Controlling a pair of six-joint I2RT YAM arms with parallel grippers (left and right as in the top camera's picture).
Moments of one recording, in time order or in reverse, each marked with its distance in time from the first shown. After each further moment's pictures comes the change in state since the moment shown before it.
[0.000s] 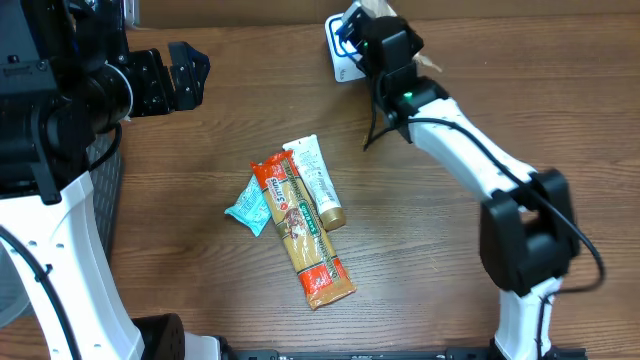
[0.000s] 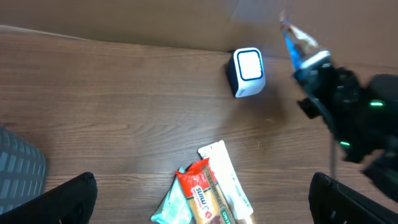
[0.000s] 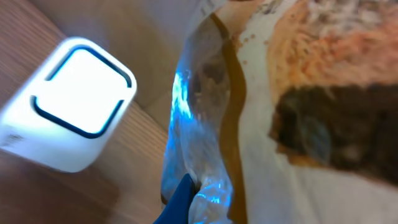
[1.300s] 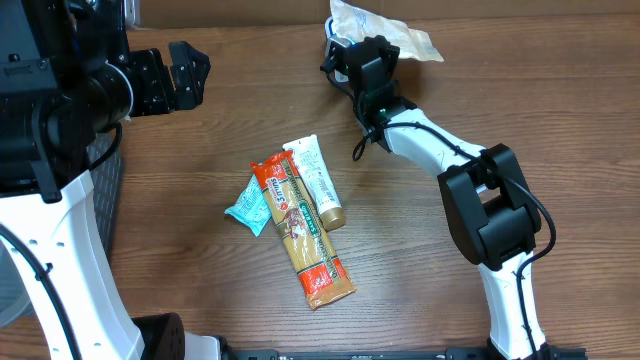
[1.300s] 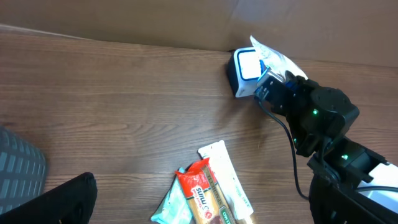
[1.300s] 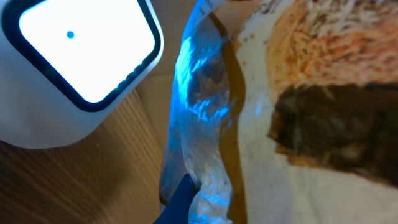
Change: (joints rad) left arm 0.000 0.002 0.000 0.000 0.000 0.000; right arm 0.029 0.198 0.000 0.256 0.146 -0.427
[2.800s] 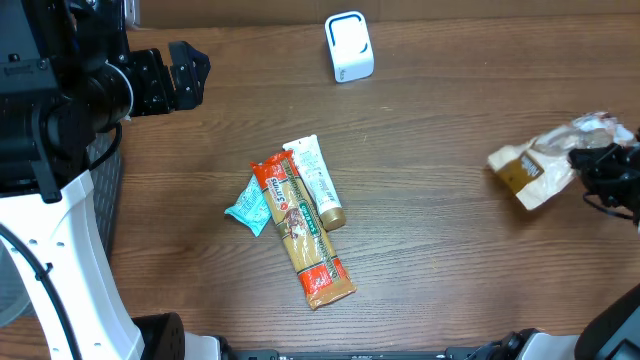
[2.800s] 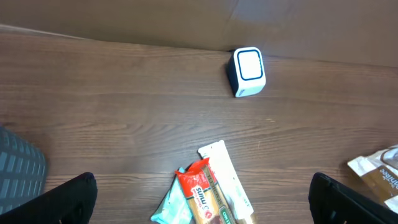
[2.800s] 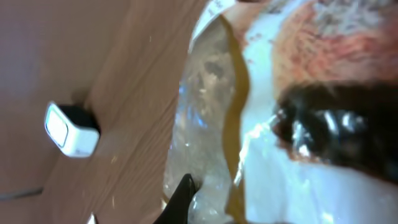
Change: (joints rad) left arm 0.000 0.000 0.000 0.000 0.000 0.000; right arm -1.140 -0.735 -0.713 -0.589 -1.308 1.493
